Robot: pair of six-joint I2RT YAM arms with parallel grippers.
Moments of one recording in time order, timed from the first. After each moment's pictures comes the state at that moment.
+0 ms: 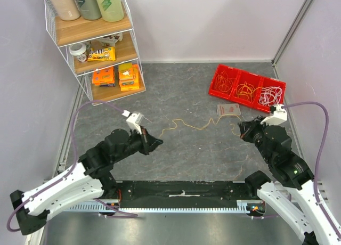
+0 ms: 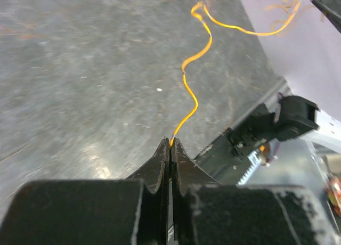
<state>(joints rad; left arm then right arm) -0.92 0.65 0.59 -0.26 0.00 -0.67 0.50 0.45 0.78 -0.65 0.30 0.64</state>
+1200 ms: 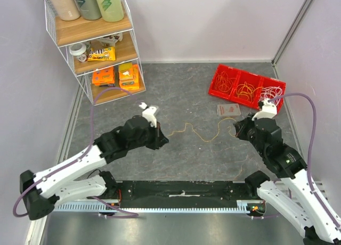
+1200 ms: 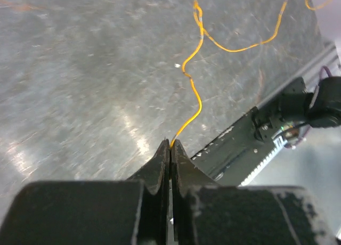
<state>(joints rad) -0.92 0.85 0.79 -0.49 -0.08 -0.63 0.50 0.56 0.79 -0.67 0.30 0.57</state>
